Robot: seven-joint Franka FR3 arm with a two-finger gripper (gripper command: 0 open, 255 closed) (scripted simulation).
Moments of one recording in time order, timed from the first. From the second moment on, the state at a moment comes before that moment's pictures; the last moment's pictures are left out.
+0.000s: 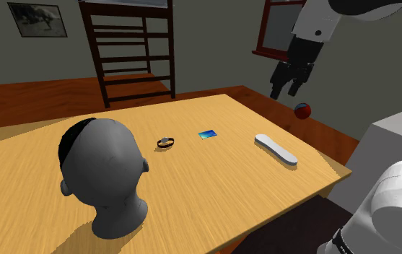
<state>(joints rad) -0.01 -0.76 -0.04 -2.30 0.04 1.66 0.07</state>
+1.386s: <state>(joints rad) -0.12 -0.47 -0.23 -2.62 -0.13 2.18 -0.11</state>
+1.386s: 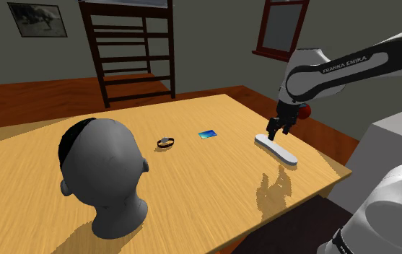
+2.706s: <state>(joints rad) -0.13 -0.32 -0.27 -2.68 -0.14 2.38 -0.13</state>
